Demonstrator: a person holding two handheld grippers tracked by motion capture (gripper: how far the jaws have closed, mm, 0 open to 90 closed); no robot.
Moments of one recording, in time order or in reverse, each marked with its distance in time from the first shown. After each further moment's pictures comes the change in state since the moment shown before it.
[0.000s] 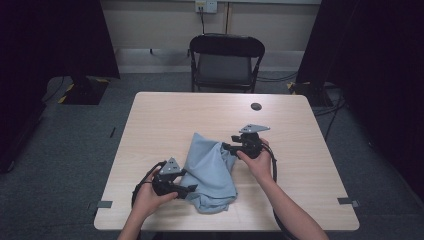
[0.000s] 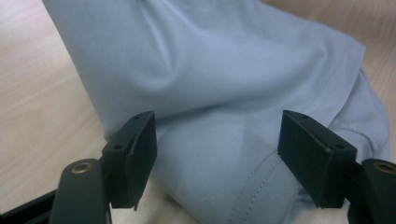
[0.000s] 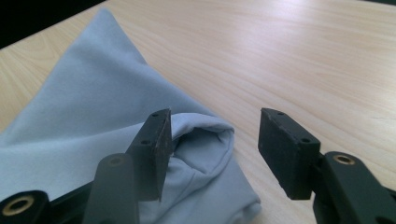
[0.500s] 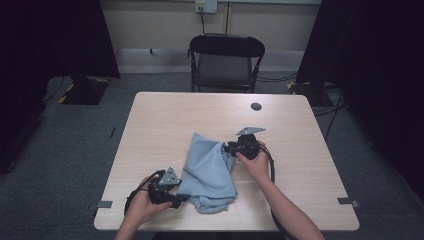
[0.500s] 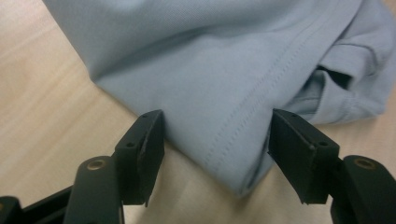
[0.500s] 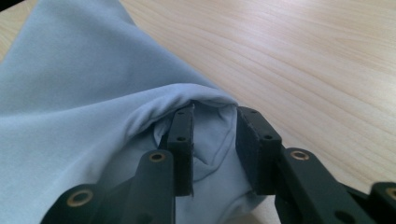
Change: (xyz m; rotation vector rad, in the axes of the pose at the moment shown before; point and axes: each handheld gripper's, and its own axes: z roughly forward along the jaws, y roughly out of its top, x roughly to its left) left arm -0.007 -0.020 -0.011 0.122 0.005 0.082; right arm -0.006 -0.011 0.013 0.081 0.010 0.006
